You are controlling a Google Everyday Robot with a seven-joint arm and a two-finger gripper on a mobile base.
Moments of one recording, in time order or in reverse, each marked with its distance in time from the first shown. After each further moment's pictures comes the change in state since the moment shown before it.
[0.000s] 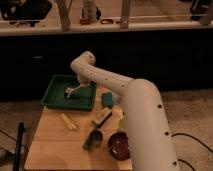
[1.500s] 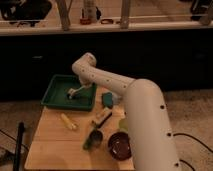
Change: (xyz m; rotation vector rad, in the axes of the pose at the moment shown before) arm 0.008 0.013 0.004 -0.019 0.022 -0.009
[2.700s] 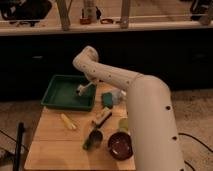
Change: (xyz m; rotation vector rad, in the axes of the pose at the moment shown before) arm 0.061 -0.002 -0.044 -0.022 0.169 -0.040
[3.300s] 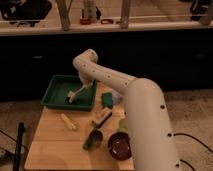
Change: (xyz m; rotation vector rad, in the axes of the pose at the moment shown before) arm -0.052 0.010 0.016 -0.016 -0.216 -0.198
